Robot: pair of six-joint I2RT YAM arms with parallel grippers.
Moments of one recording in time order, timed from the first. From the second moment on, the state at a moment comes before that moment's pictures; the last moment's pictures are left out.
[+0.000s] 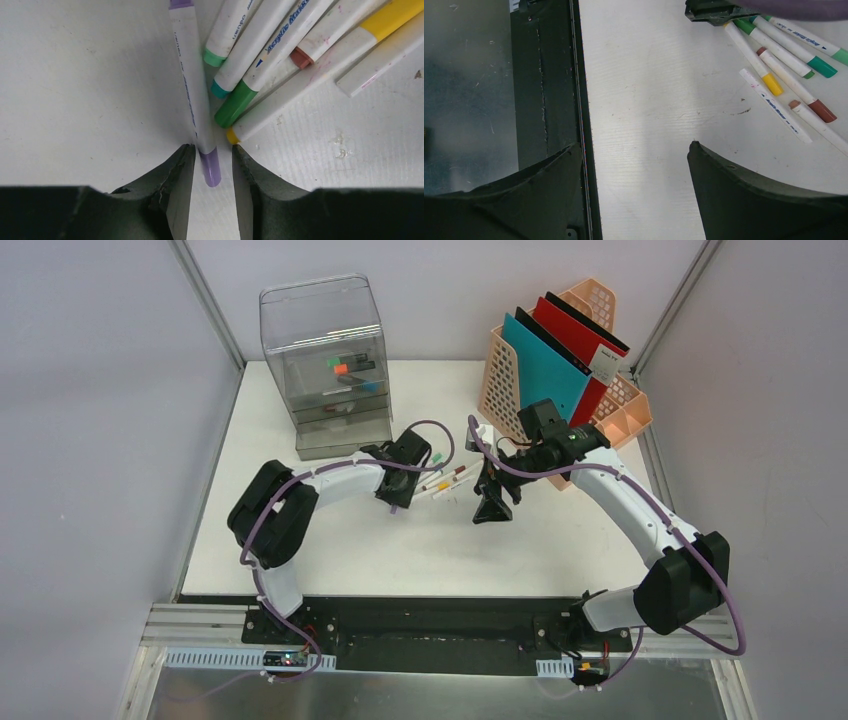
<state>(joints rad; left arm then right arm) -0.68 1.79 1.14 -0.53 -0.17 -0.31 0.47 1.40 1.25 -0.99 -0.87 -0.69</state>
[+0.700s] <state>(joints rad) -0.71 1.71 1.03 -0.47 -0.29 -0.29 0.47 1.40 1.25 -0.99 -0.87 -0.69</state>
